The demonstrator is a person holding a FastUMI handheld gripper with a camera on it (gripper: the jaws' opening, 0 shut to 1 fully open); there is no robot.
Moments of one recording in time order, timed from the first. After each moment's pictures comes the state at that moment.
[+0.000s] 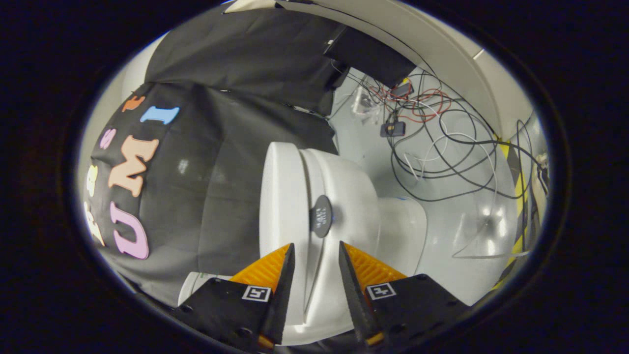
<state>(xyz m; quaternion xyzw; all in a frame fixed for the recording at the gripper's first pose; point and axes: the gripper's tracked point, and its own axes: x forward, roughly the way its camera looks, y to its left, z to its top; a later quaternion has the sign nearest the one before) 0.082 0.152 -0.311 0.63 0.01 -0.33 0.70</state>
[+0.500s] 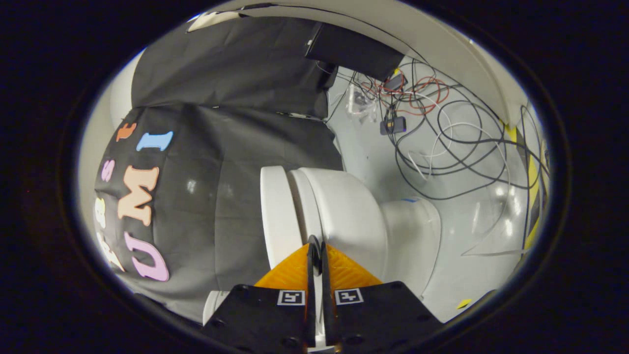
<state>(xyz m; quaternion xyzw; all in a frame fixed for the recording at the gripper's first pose) 0.082 0.111 -0.306 0.68 -0.04 -0.31 0.66</state>
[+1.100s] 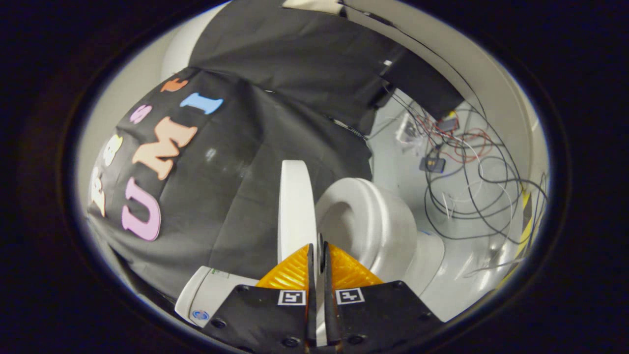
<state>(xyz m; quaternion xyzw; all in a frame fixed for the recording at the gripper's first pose) 0.087 0.119 -0.218 0.52 -0.03 -0.30 0.80</state>
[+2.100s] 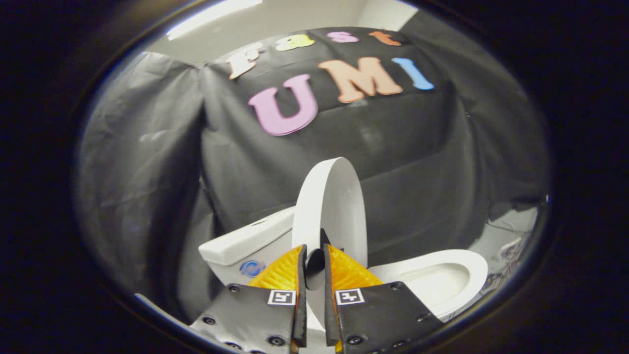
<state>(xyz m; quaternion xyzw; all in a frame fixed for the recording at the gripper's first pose) 0.195 0.318 -0.030 0.13 0.00 0.02 0.99</state>
